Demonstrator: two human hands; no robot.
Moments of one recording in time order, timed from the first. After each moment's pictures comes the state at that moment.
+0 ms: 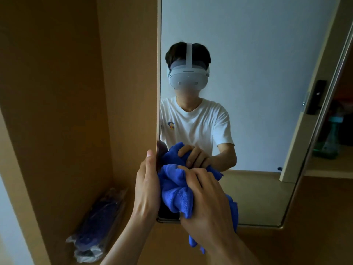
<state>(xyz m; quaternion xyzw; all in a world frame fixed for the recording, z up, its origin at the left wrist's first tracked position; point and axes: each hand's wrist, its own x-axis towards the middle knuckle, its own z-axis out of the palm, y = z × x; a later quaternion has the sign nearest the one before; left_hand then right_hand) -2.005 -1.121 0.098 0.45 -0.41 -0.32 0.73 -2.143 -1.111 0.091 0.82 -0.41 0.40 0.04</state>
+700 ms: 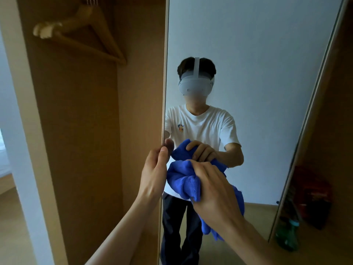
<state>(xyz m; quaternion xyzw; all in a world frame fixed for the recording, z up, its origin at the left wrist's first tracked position) -2.012 -1.104 0.491 0.50 -0.45 -0.25 0.70 -2.177 -1.101 0.487 0.84 -0.35 0.41 0.07</state>
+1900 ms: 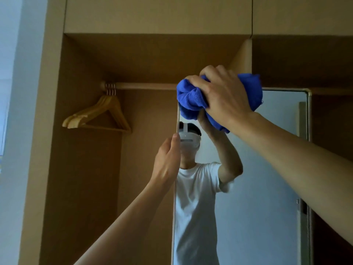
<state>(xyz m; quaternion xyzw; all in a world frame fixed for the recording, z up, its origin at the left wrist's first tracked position) -1.986 -1.140 0.706 0.41 -0.56 -0.15 0.70 -2.136 -1.142 0.850 0.68 -0.27 0.44 0.52</state>
